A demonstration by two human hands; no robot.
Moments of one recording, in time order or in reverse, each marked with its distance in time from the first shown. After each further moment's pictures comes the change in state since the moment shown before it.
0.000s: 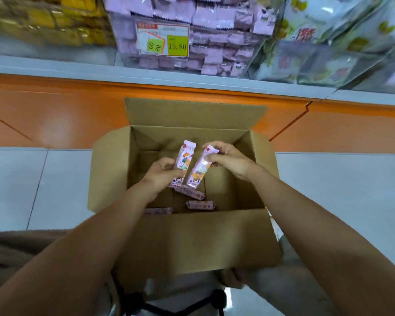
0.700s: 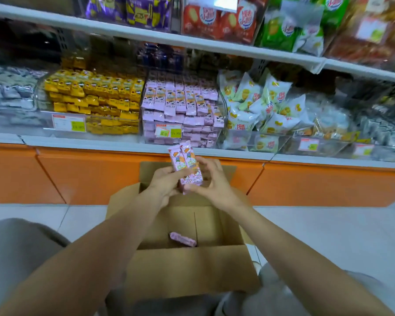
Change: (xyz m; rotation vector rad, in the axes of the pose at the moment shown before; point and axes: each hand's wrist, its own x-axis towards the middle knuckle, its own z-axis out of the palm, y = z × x) left_hand -0.141 0.135 0.001 -0.419 0.001 0.268; right_hand -0.124 -0.116 0.039 -0.254 0.334 -0.608
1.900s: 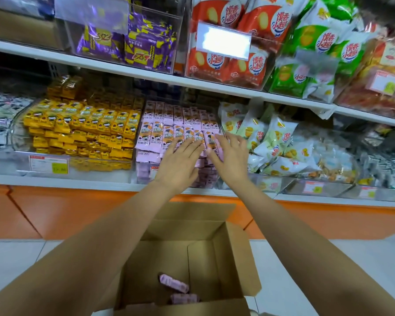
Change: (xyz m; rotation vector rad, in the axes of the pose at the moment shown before) left_hand 0.117 0.099 0.019 1.661 0.148 1.022; right_hand 0.164 -0.031 -0.074 -0.867 0.387 -0.103
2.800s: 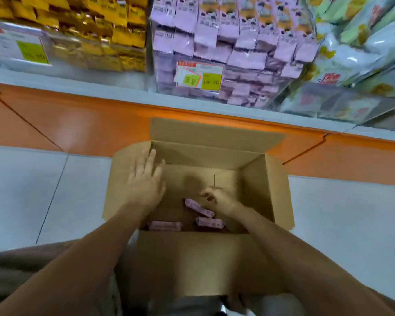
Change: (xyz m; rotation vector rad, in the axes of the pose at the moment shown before) left_hand -0.233 -0.030 0.168 -0.079 -0.432 -0.441; right_hand -0.239 0.027 0.189 0.323 -1.219 0.147
